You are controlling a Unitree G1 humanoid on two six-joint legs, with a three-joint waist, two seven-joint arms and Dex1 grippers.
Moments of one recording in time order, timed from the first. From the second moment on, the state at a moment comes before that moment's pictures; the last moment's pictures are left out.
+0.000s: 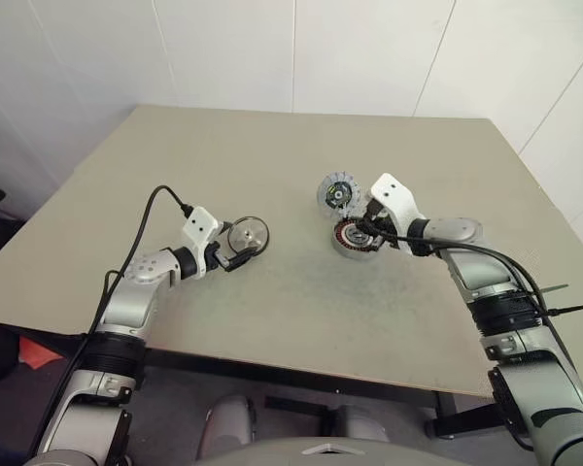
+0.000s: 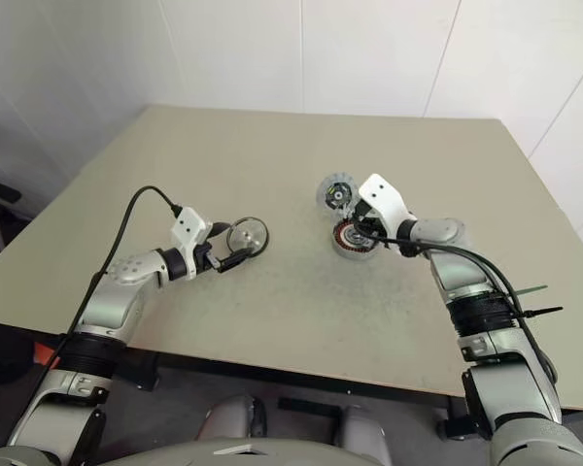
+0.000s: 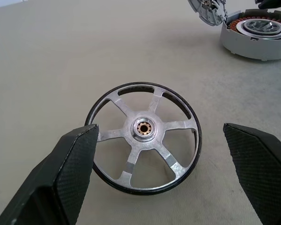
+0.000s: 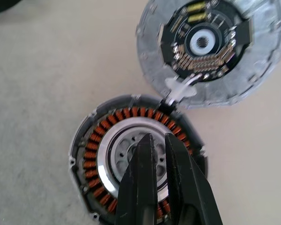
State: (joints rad) left arm -0.35 0.41 -0.05 0.19 -0.19 0.24 -0.75; right arm -0.54 -0.57 0.17 0.24 -0.01 0.45 0.81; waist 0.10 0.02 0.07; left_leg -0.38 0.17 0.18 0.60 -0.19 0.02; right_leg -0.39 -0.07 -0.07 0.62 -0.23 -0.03
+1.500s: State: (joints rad) left arm -0.33 0.37 -0.05 0.23 -0.18 0.20 -0.71; right arm -0.98 -0.70 0.49 0.78 -0.28 -0.44 1.42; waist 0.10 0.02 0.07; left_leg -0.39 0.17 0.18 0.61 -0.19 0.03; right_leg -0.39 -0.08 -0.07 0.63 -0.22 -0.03
